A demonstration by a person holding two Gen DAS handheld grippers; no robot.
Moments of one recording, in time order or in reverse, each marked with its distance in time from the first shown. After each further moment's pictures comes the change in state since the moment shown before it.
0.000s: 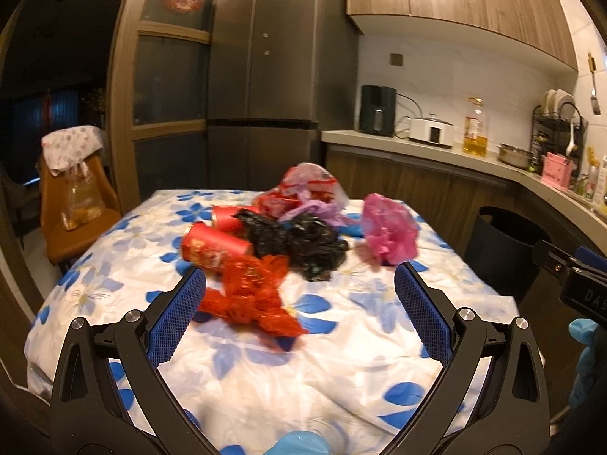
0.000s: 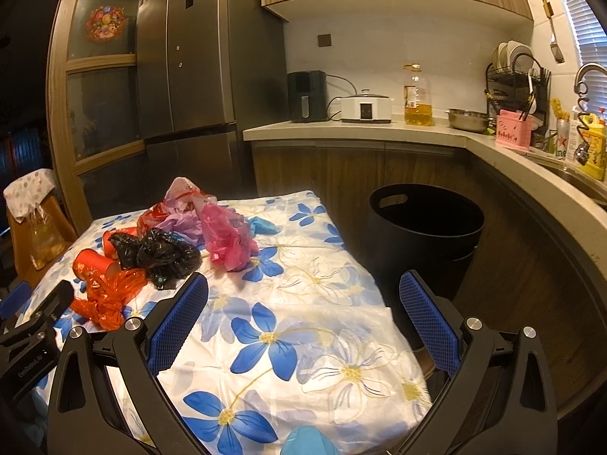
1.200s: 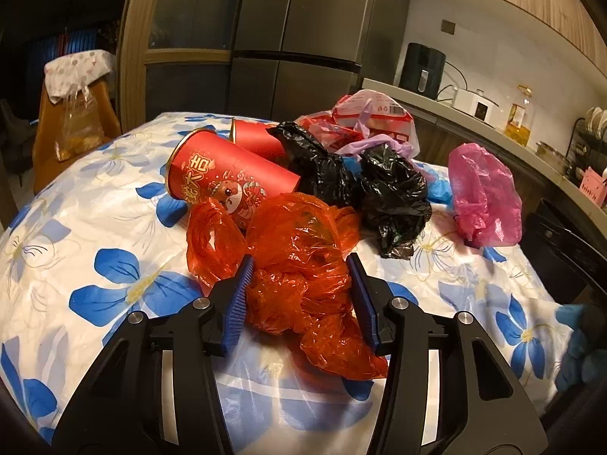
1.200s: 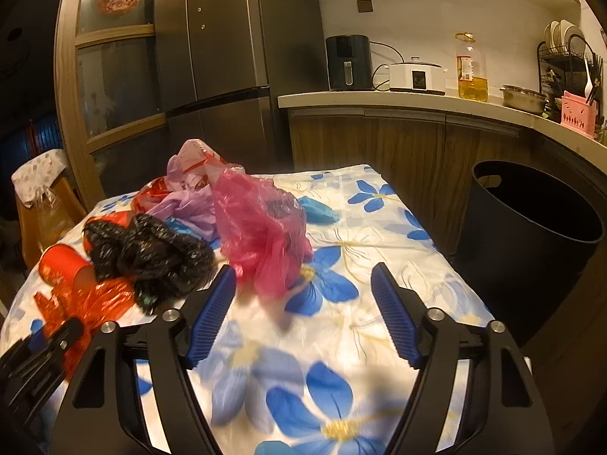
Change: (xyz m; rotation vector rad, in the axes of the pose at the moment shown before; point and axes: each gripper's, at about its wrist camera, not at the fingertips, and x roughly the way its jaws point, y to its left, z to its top) left arm 0.126 0.057 -0.036 -0.161 0.202 0.010; right arm 0.156 0.046 0.005 -0.019 0.083 0.117
